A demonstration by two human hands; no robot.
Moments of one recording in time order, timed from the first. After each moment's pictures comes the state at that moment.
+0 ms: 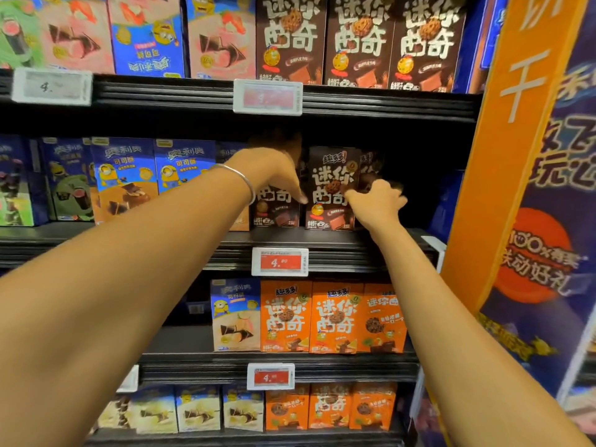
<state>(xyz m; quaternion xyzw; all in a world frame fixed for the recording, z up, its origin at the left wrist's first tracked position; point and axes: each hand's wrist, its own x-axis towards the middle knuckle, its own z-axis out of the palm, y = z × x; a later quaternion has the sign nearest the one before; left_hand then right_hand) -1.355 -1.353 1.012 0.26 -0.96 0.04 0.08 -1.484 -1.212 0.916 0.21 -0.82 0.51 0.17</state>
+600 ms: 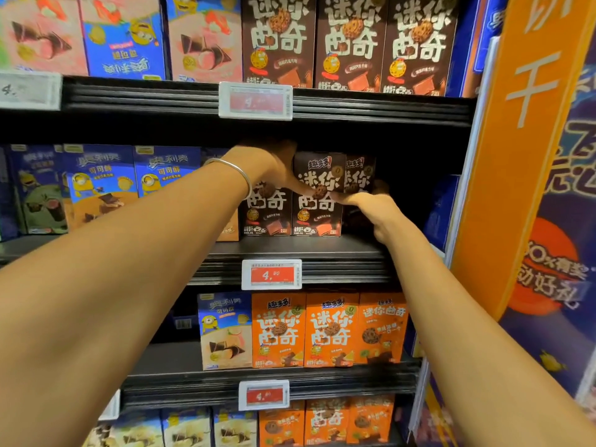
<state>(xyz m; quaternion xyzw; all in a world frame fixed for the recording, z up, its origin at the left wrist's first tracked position) -1.388 -1.376 1.020 0.17 -0.97 -0.01 0.14 -1.527 -1.211 0.918 0.24 -0.67 0.70 -0.05</state>
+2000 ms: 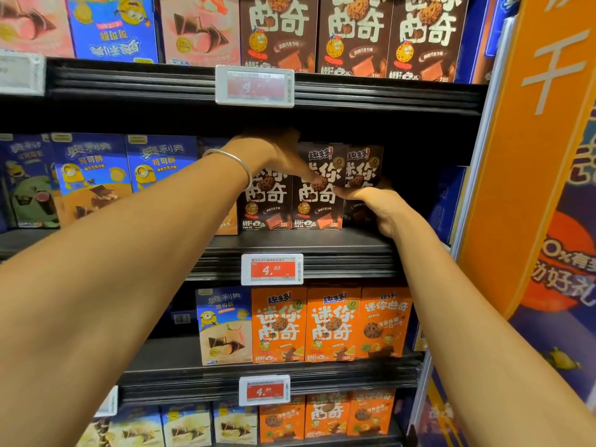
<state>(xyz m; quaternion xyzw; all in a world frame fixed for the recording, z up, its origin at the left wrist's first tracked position) -1.406 -1.386 1.020 0.16 -0.98 -0.04 0.15 -1.534 -1.209 0.916 0.24 -0.68 0.69 -0.08</state>
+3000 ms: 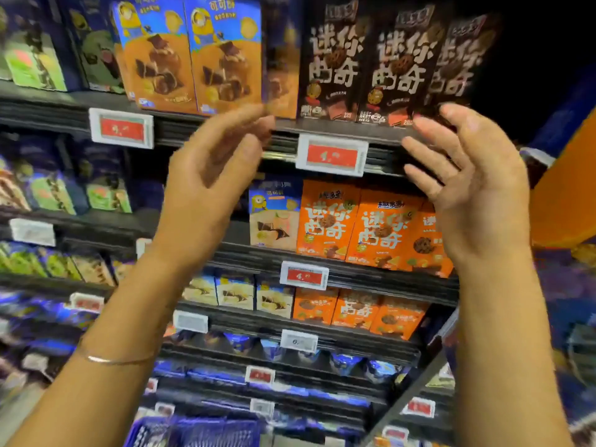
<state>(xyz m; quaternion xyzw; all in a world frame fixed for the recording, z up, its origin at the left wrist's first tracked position) -1.171 -1.317 0.818 0.02 -0.72 -0.48 0.50 -1.358 -1.131 0.851 0.35 -0.49 0.79 -0.07</state>
